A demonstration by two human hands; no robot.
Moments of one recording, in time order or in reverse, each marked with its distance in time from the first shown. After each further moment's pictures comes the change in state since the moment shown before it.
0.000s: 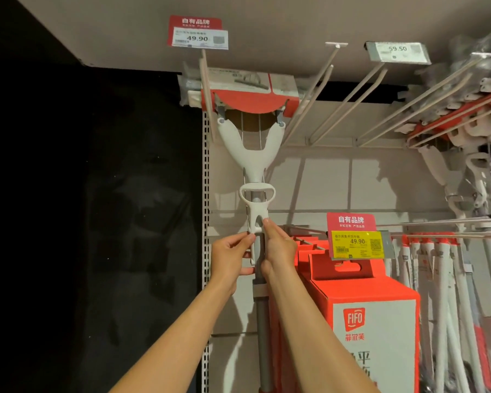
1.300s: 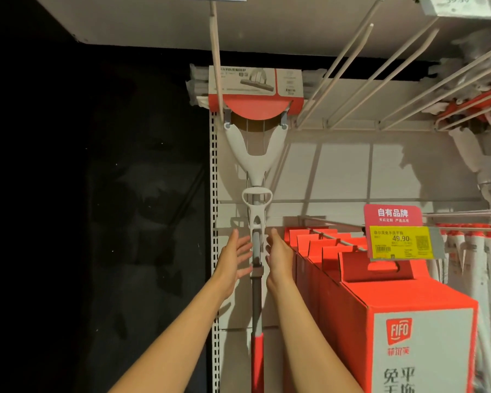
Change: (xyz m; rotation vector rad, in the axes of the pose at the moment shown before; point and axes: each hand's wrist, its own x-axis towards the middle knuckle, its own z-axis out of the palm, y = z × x) left_hand 0.044 -0.037 -0.034 0.035 -0.118 -0.262; right_hand 0.031 0.053 -0.010 -0.327 -0.005 0.039
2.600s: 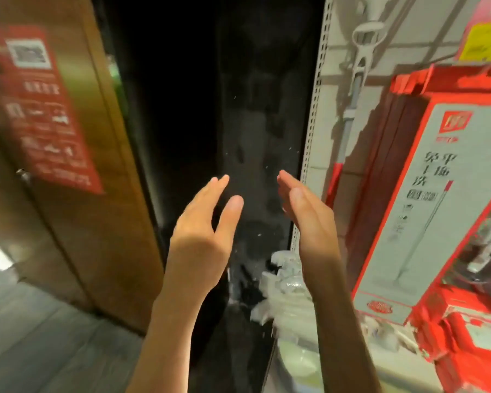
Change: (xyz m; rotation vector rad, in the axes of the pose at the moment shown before) left_hand -0.463 -0.016 -0.027 0.896 0.647 0.222; right_hand -0.392 0.002 -0.115 -0.157 -0.655 -0.102
